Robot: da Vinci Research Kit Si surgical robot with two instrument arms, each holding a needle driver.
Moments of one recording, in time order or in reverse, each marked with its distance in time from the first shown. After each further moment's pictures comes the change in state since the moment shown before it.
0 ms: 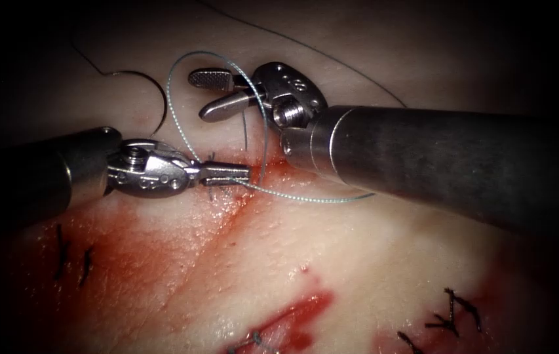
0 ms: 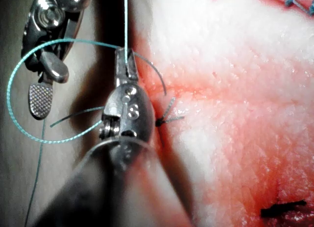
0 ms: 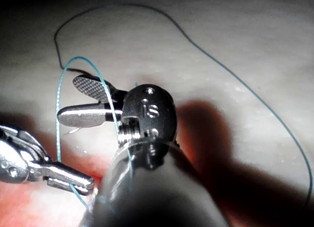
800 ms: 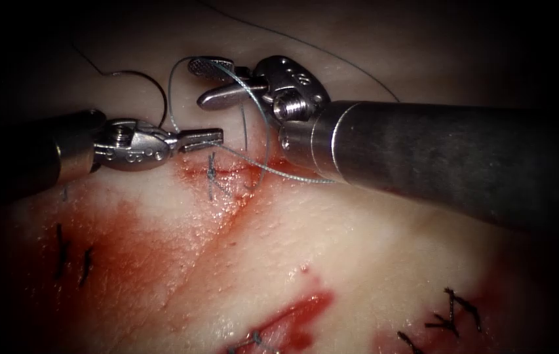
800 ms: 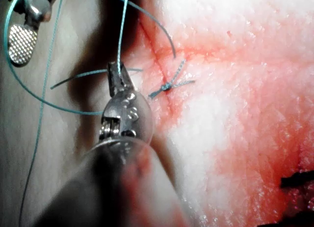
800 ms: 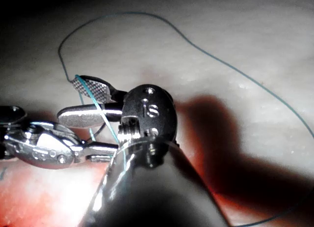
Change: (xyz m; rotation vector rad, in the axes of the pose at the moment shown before) right arm 0.001 -0.002 0.002 -0.044 0.072 0.034; left arm -0.008 0.000 0.001 0.033 -0.127 0.014
